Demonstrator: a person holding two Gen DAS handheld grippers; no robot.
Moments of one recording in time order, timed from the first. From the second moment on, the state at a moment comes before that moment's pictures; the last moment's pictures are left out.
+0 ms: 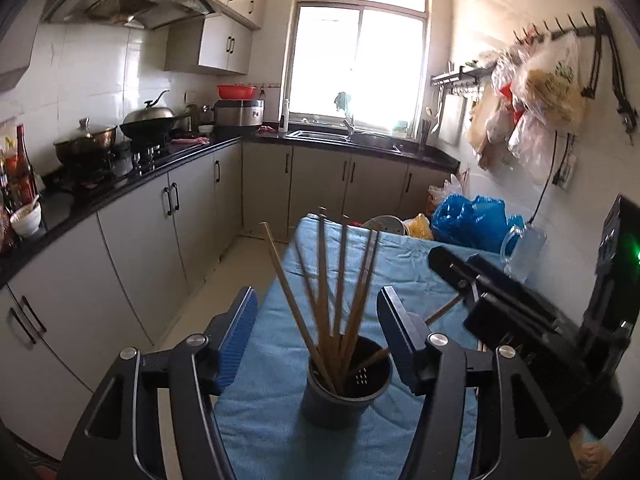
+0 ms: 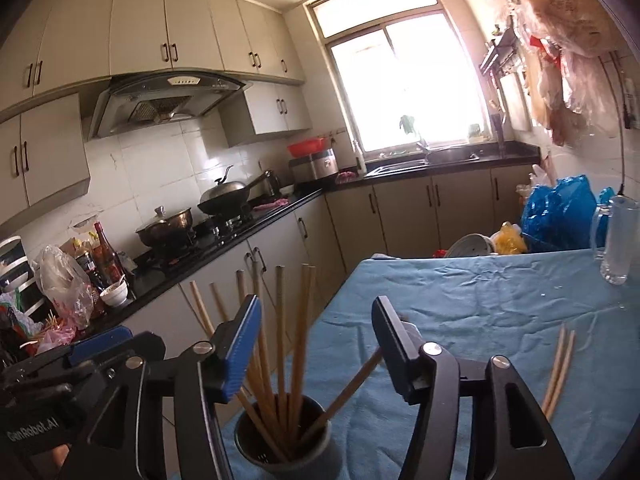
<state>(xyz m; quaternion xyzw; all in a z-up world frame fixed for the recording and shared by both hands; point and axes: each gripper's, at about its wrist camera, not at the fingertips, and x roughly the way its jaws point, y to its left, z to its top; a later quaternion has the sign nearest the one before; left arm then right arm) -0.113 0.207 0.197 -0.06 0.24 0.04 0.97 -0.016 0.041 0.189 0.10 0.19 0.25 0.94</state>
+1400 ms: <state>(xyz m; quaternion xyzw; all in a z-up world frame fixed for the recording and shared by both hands) 0.031 -0.029 0.062 -0.03 0.44 -0.16 0.88 -0.003 -0.251 0.062 0.23 0.30 0.03 0.93</state>
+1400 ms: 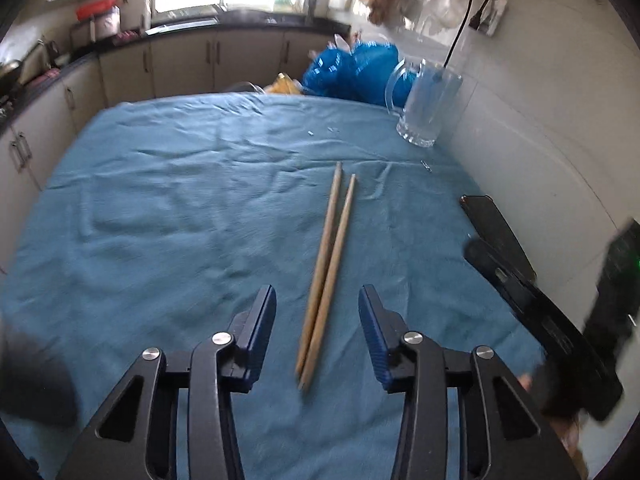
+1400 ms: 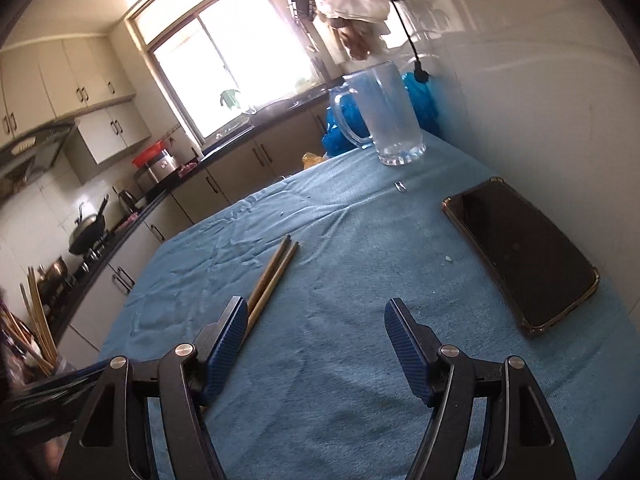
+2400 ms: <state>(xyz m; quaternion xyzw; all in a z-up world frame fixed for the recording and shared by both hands) 0.113 -0.086 0.017 0.11 0.46 -0.12 0.87 -0.002 -0.257 0.046 0.29 0.33 0.07 0.89</state>
